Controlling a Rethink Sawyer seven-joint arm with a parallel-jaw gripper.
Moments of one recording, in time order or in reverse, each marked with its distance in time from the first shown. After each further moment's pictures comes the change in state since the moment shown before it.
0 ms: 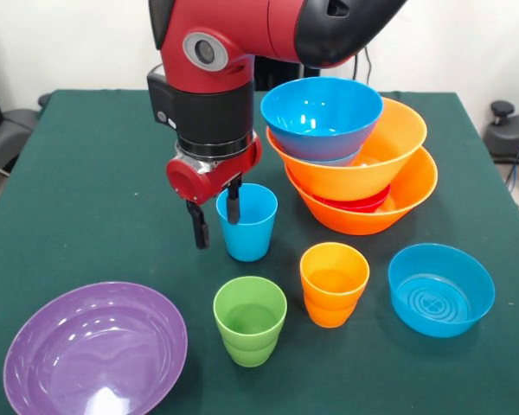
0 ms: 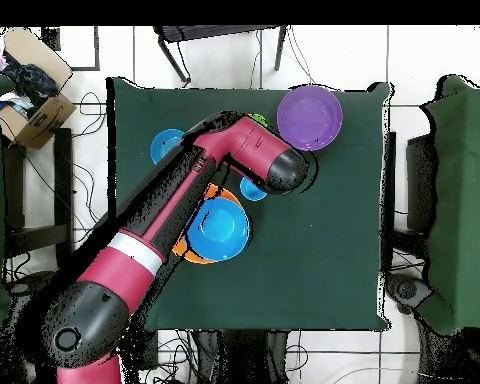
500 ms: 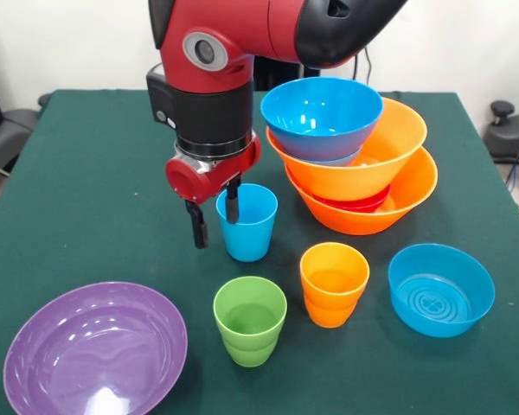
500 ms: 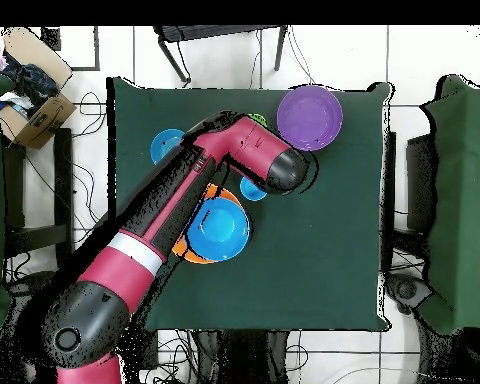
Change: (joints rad) arm 0.000 0.001 0.000 0.000 -0.007 0.000 0.000
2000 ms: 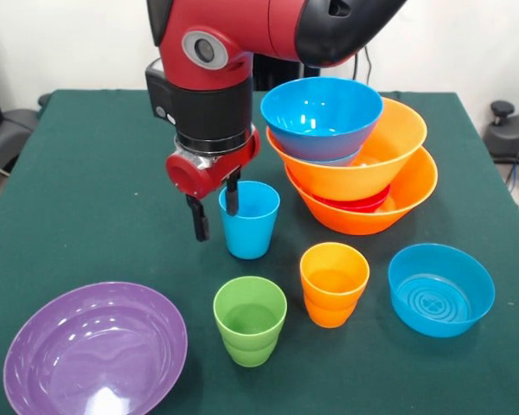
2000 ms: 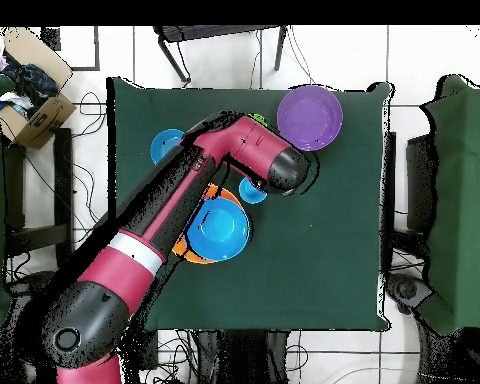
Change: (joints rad) arm 0.000 -0.001 0.000 0.000 -0.025 -0.040 0.000
